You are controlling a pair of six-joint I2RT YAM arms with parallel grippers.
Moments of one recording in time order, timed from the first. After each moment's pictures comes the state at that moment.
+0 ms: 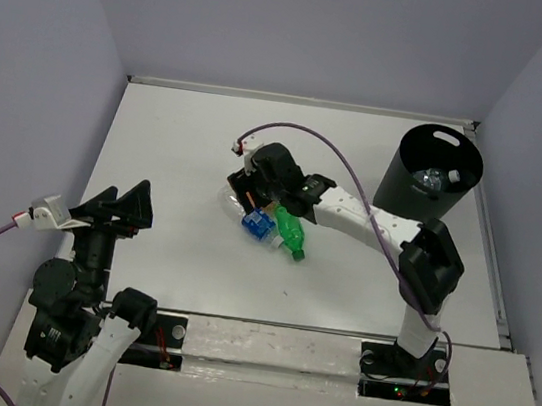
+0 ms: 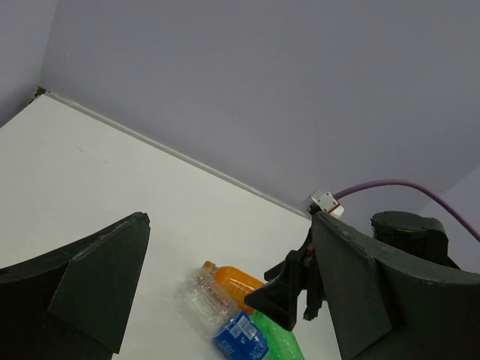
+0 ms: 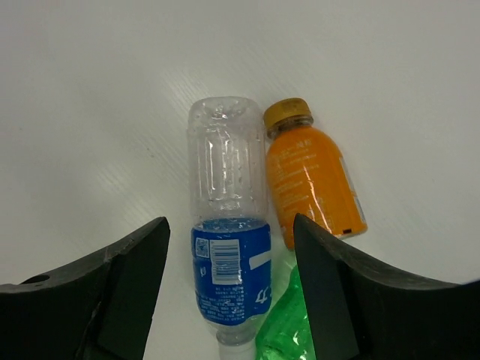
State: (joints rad) left arm -0.33 0.07 0.70 -0.38 -0.37 -0.52; right arm 0.91 1.85 1.49 -0.28 0.04 0.02
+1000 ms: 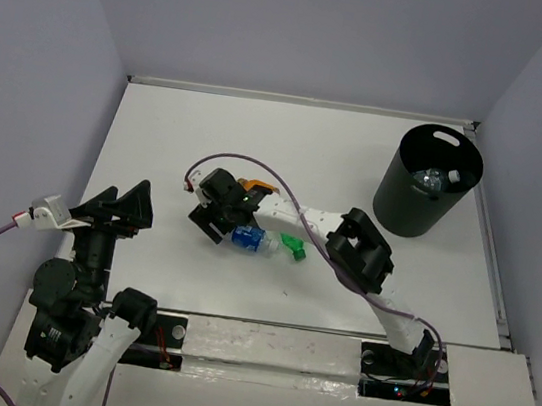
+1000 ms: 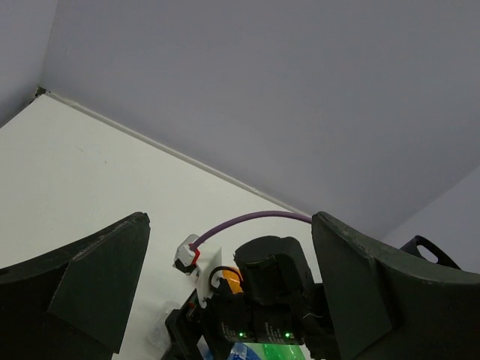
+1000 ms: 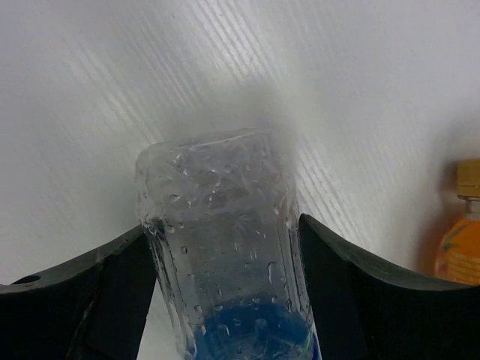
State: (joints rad) left arm -0.33 0.08 0.70 -0.38 -0.37 -0.52; right arm 1.04 2.30 1.86 -0.49 0.04 -0.05
